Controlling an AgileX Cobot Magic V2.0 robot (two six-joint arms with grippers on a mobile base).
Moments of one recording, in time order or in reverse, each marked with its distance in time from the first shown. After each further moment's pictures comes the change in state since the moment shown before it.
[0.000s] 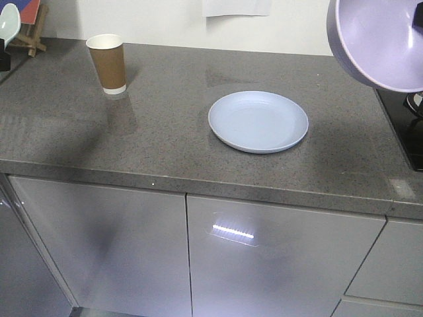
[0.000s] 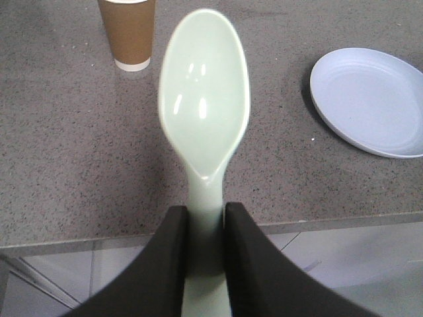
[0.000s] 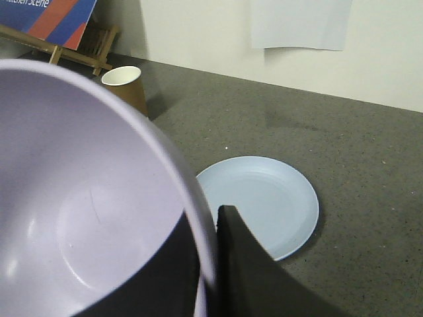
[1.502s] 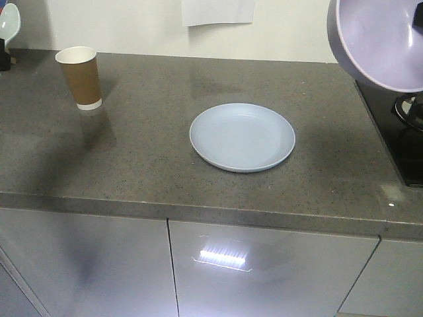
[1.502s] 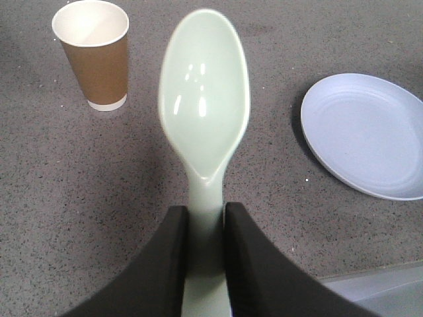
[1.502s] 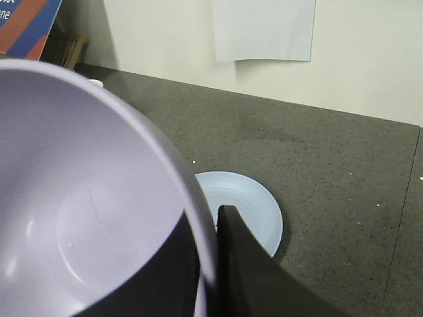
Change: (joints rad) left arm 0.000 0.000 0.000 0.000 0.000 0.000; right arm 0.000 0.000 0.000 0.000 0.000 0.000
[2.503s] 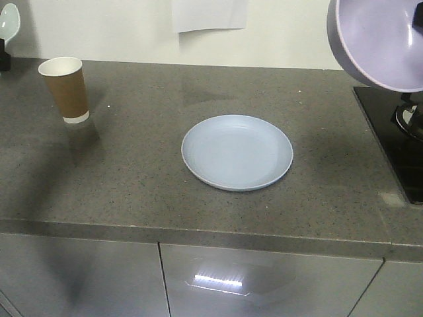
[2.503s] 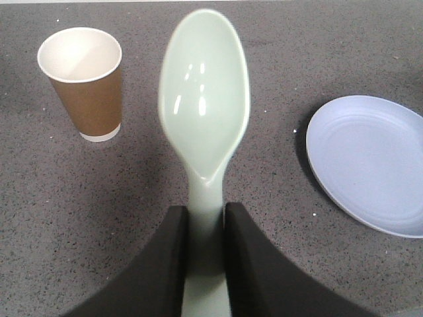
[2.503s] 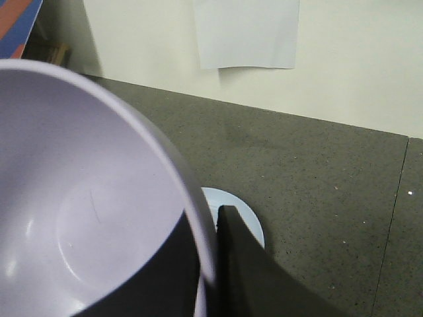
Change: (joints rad) left arm 0.000 0.000 0.000 0.000 0.000 0.000; right arm 0.000 0.000 0.000 0.000 0.000 0.000
